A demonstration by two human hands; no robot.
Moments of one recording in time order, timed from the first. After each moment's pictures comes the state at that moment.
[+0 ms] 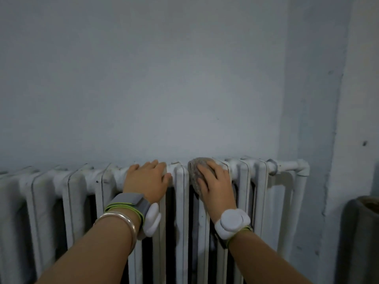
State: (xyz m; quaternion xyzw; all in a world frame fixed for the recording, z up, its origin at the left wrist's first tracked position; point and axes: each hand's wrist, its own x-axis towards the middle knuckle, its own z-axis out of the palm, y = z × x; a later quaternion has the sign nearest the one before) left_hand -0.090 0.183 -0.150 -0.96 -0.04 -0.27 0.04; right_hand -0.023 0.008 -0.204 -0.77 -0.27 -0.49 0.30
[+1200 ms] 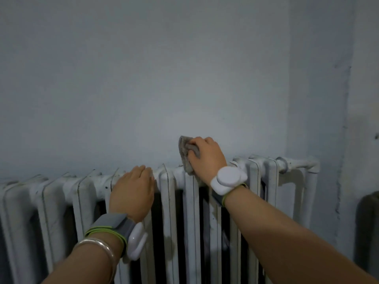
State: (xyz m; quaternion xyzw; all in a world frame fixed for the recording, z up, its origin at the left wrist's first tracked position) left_hand -0.100 0.231 -0.172 -0.93 -0.06 -0.36 -0.01; right_hand -0.028 0.048 -0.119 -0.82 -0.26 -0.38 0.34
